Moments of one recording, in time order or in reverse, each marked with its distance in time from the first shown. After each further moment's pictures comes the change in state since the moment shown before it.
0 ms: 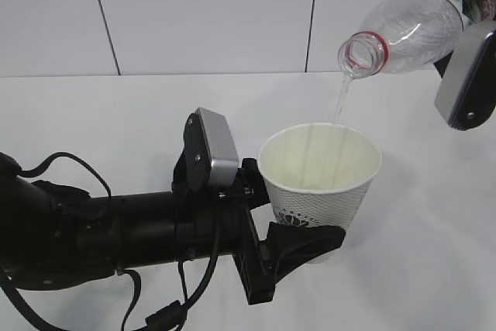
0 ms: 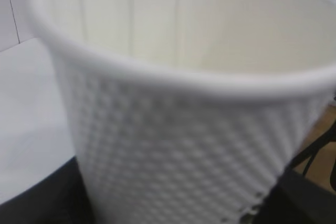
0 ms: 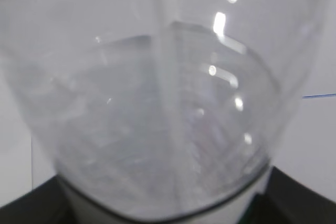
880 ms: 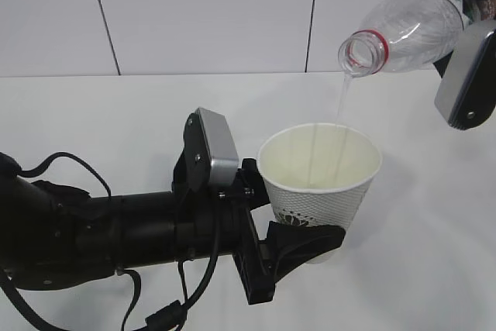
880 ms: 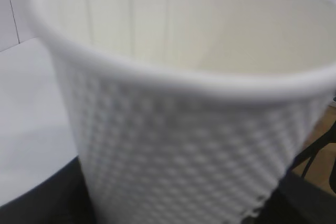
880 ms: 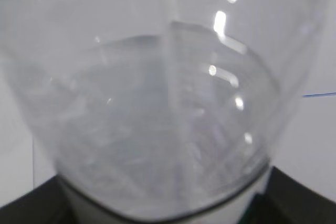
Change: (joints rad) left arm 0.000 0.000 0.000 0.000 0.000 0.002; right arm 0.000 0.000 0.000 0.000 0.000 0.008
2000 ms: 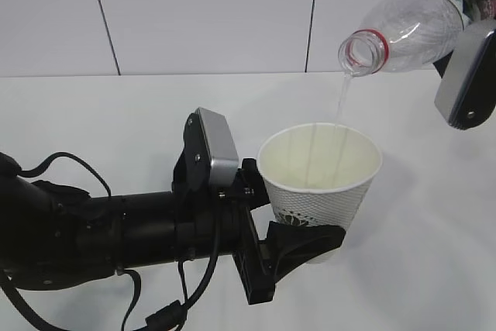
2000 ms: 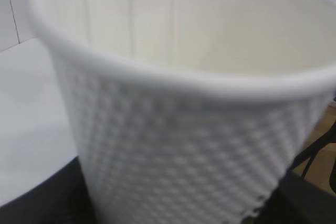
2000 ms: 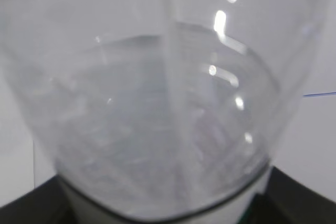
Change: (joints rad) left arm 0.000 0.000 0.000 0.000 0.000 0.000; right arm 0.000 0.000 0.000 0.000 0.000 0.003
